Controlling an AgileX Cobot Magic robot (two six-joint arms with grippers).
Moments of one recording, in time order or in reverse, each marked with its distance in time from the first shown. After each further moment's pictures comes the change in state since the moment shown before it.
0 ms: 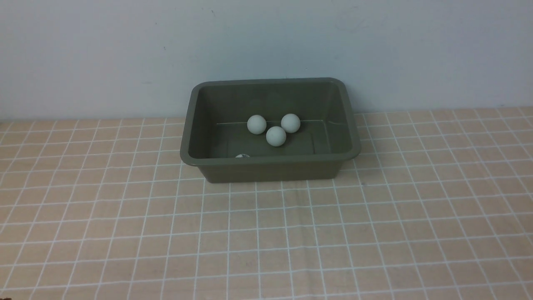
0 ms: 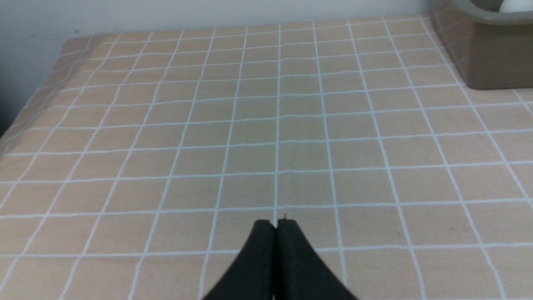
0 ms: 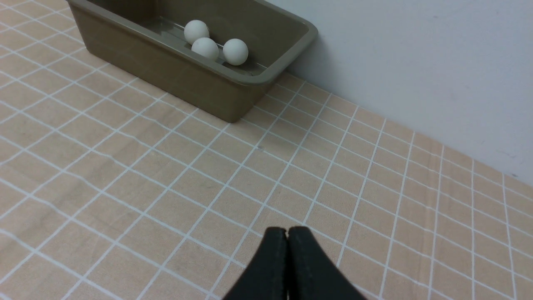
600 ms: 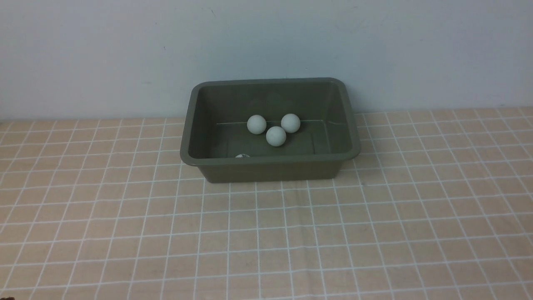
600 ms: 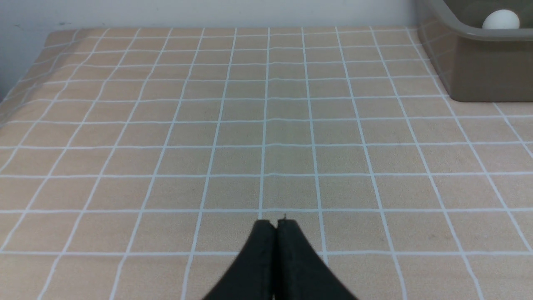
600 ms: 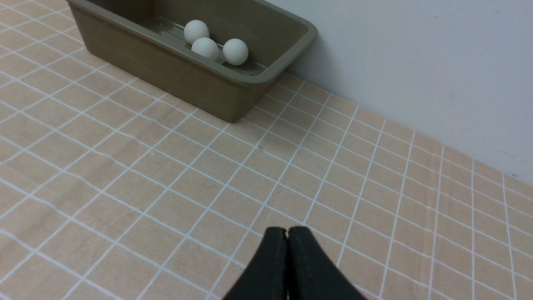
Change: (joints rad) right arm 0.000 0.000 0.000 0.000 0.000 0.000; left arm 0.000 0.000 0.001 -0.033 -0.005 0.000
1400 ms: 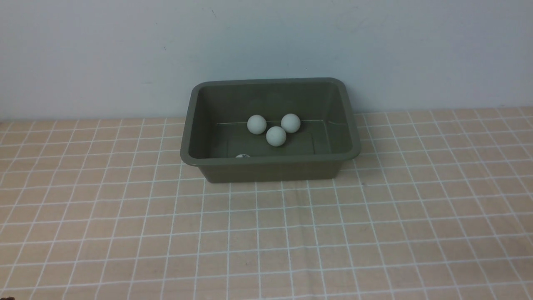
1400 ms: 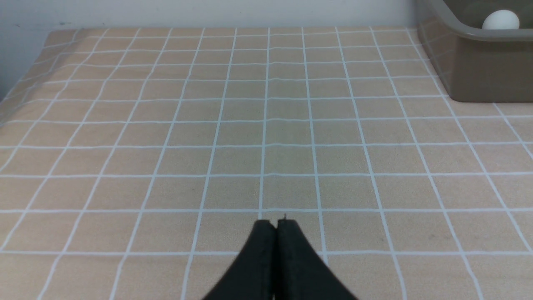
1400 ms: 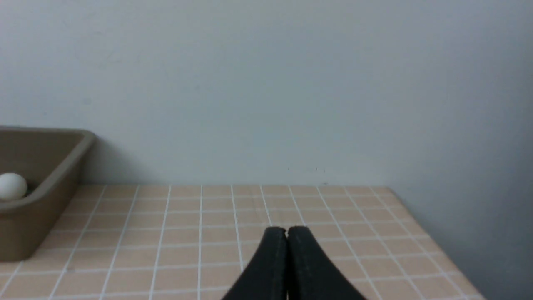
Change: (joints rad) right arm -0.561 -0.167 0.295 0.063 -0.429 0.141; left arm 0.000 0.000 0.000 -0.001 0.000 0.000
